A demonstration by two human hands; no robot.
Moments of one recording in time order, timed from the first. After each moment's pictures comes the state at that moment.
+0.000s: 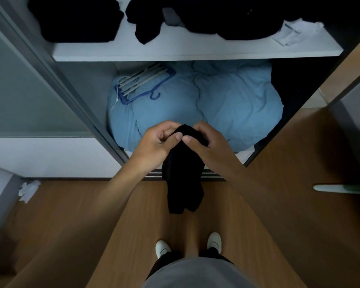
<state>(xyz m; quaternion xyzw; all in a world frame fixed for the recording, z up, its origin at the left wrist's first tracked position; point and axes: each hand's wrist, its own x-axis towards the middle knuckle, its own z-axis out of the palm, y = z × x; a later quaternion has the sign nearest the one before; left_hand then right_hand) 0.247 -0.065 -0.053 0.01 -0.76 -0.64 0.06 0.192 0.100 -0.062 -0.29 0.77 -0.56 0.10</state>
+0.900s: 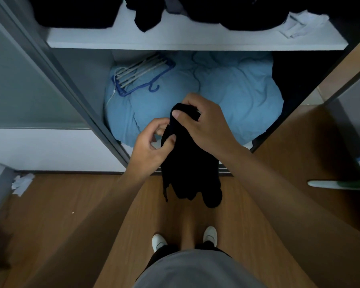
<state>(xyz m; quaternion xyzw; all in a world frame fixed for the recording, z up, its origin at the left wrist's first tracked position) 0.268 -0.067 -0.081 0.05 -0.82 -0.54 0.19 0.187 0.069 -0.024 -0.31 0.80 -0.51 0.01</state>
